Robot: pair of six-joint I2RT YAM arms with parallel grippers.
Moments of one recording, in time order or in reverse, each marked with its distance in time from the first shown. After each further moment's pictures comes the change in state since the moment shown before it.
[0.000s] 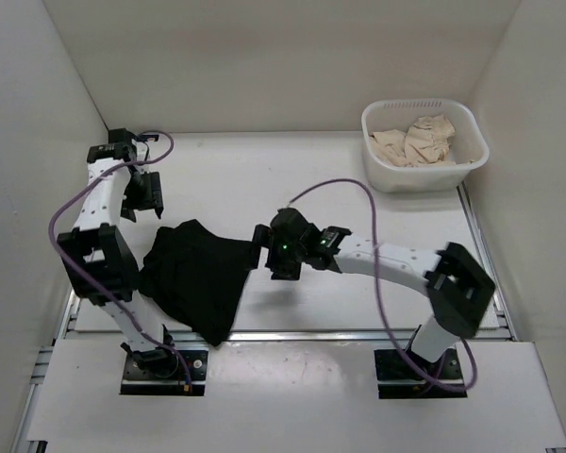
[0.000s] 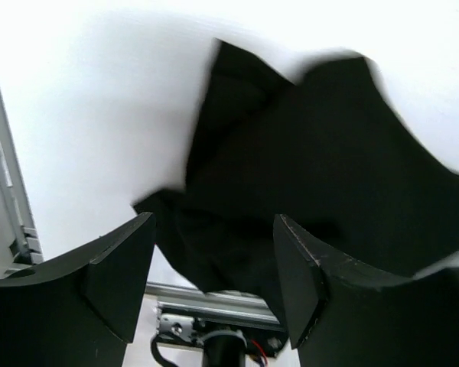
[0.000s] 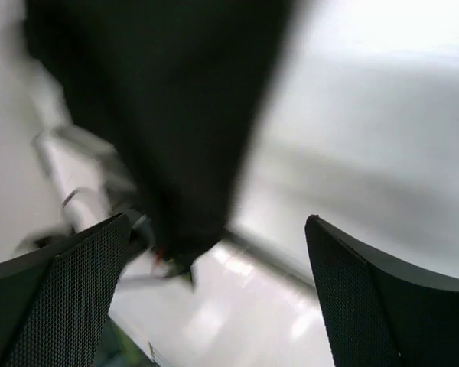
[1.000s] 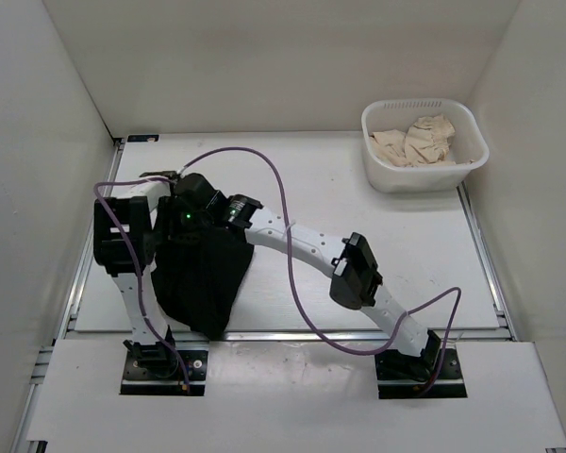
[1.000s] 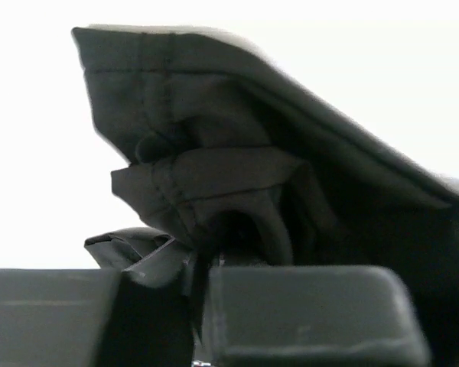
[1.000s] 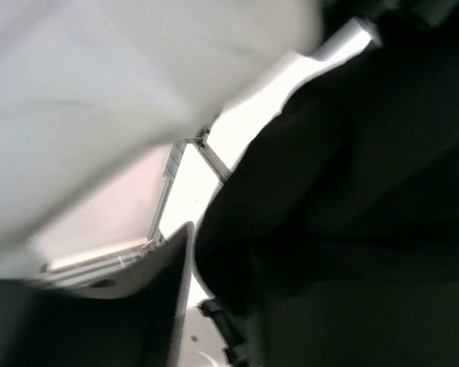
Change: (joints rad) left arm -0.185 0.224 -0.239 0.060 -0.018 -0.003; right arm 0.123 0.756 1.184 -0.173 -0.101 -0.107
